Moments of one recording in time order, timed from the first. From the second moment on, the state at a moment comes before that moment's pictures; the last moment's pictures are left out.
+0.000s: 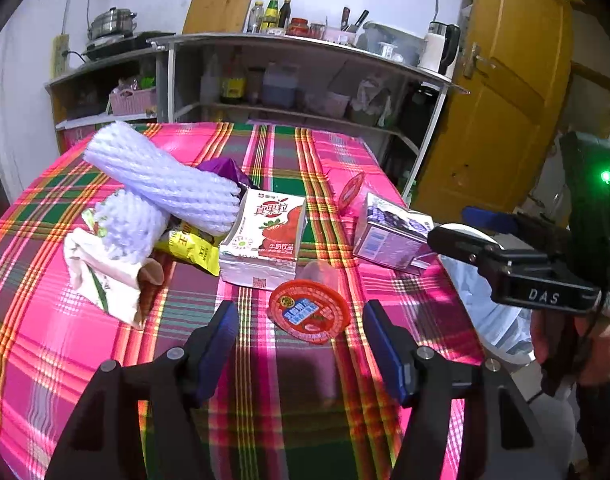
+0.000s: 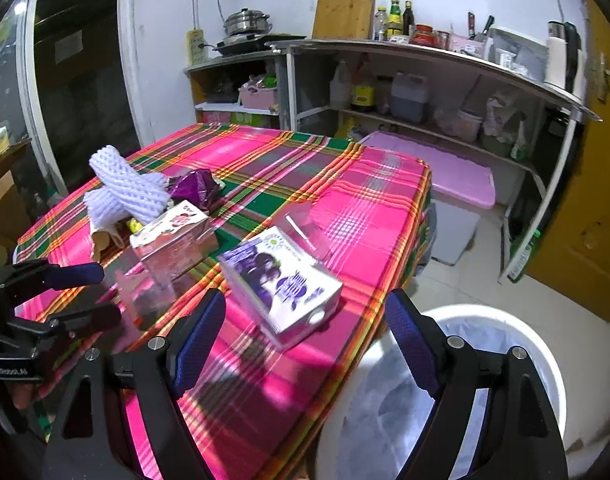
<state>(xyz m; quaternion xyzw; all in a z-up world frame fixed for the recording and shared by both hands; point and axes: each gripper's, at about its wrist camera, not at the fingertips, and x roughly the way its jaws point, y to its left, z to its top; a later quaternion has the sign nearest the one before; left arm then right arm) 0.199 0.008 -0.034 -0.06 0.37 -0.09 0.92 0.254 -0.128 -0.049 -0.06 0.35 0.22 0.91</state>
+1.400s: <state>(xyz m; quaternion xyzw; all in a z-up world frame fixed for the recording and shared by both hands) 0.177 0.006 -0.029 -0.06 0.36 -0.09 0.93 0.213 -0.123 -0.049 -0.03 0.38 0.25 0.89</state>
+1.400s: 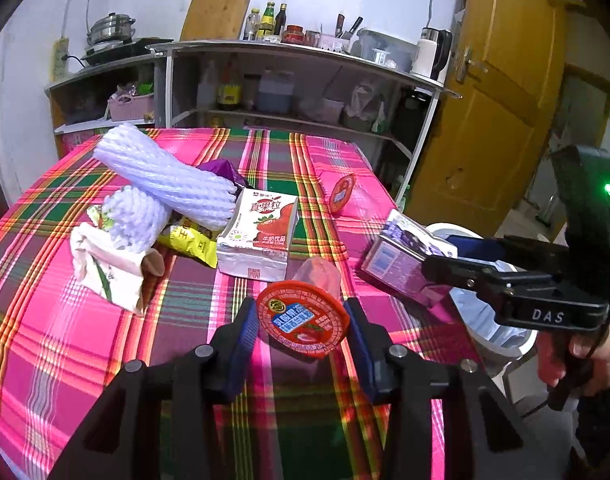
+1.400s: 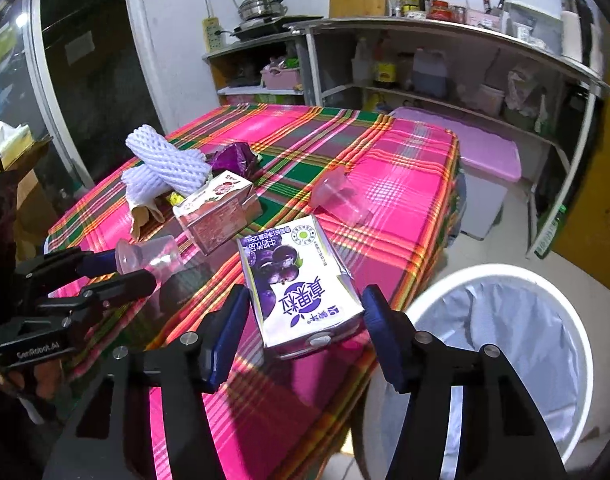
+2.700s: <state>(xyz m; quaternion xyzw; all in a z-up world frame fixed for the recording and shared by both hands) 0.201 -0.152 -0.021 -0.01 0.36 -0.26 0.90 0.143 -0.286 -0.072 0.08 0.39 0.07 0.91</state>
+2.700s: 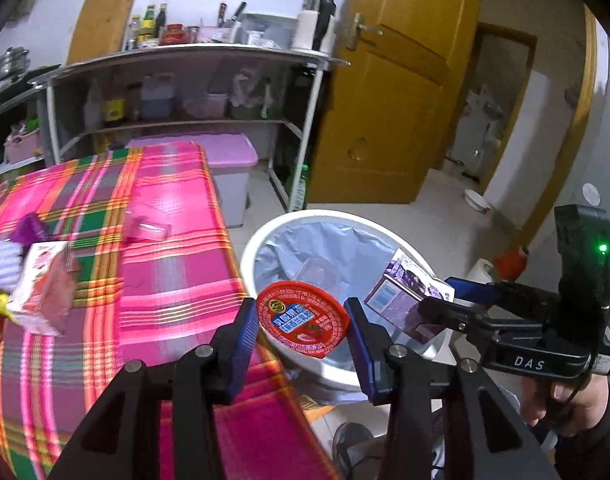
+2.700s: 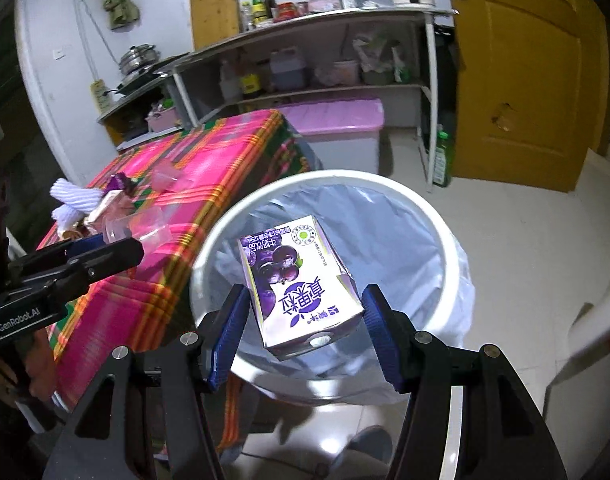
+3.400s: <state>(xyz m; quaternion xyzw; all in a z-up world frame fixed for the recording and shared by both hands) 0.220 -0.164 -0.038 -0.04 0.39 -0.27 0.88 0.137 -0.299 -0.070 0.08 0.38 0.05 0.92</state>
